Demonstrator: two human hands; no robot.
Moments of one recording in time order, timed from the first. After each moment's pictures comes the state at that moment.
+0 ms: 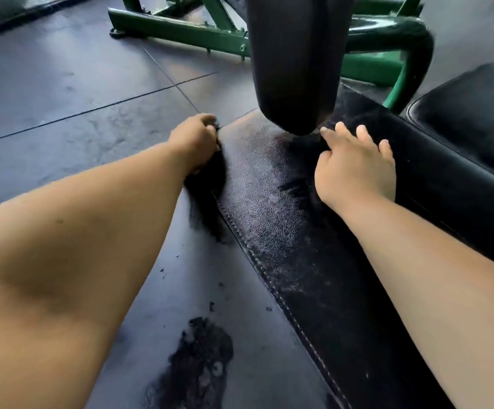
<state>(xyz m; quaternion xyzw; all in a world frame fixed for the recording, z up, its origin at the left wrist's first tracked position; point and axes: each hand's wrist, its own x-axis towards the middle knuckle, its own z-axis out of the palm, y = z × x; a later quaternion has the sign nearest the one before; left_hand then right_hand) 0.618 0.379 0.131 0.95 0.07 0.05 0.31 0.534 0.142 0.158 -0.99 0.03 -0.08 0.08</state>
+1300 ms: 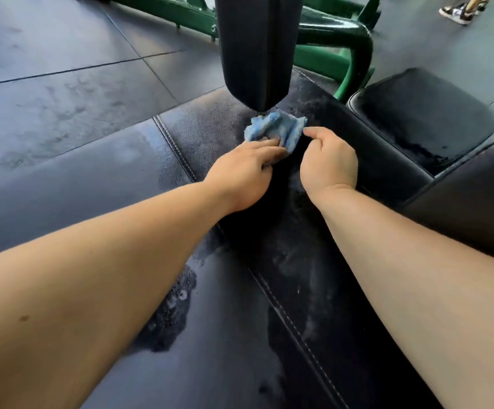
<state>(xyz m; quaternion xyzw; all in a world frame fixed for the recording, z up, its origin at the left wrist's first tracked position) 0.481 0.261 0.150 0.94 -0.19 0.06 0.29 0.486 0.120 0.173 -0.93 0.13 -0.15 0.32</state>
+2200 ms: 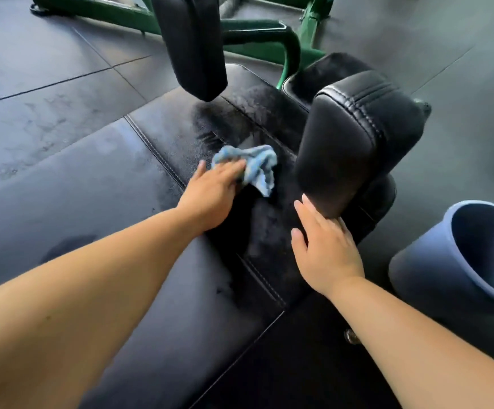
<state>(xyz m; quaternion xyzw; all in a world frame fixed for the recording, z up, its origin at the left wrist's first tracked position) 0.383 0.237 0.140 0.94 -0.20 0.04 0.26 0.264 0.034 0.160 -0.99 0.00 -0.02 0.10</state>
